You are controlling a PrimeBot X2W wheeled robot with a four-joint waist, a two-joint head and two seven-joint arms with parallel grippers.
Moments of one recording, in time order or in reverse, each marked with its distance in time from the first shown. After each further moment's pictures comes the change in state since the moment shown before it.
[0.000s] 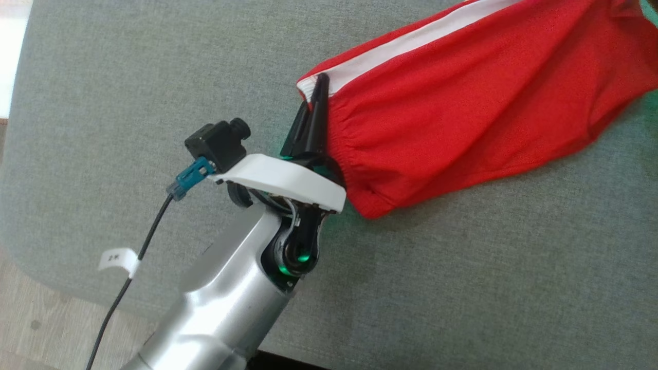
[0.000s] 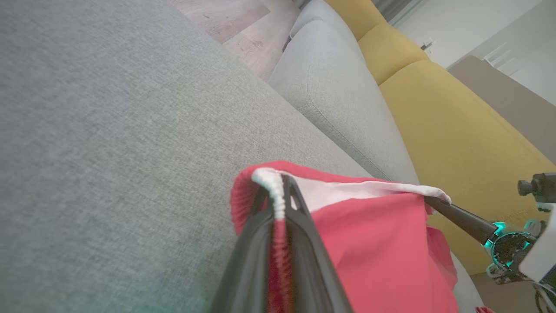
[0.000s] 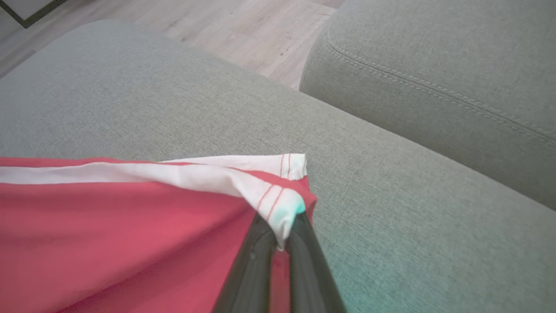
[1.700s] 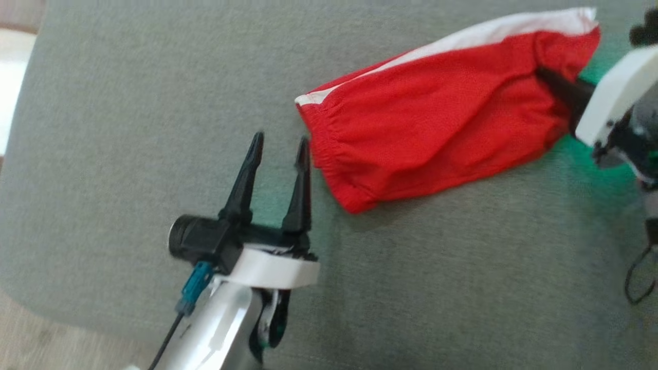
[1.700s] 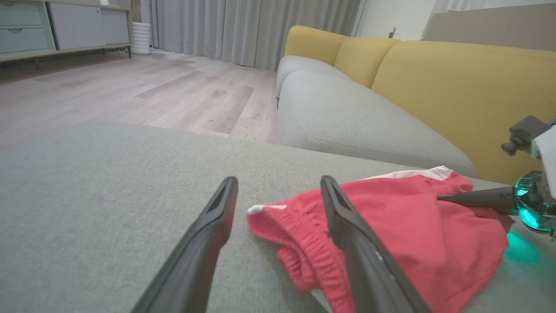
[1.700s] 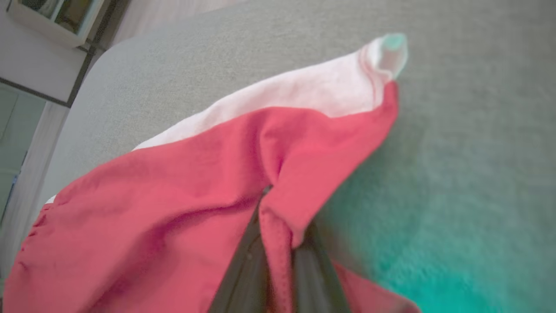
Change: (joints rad) left arm 0.310 0.006 0.179 -0.138 0.732 0.055 -0.073; right arm 0.241 0.390 -0.344 0.183 -0.023 0.000 0.148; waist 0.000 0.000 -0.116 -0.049
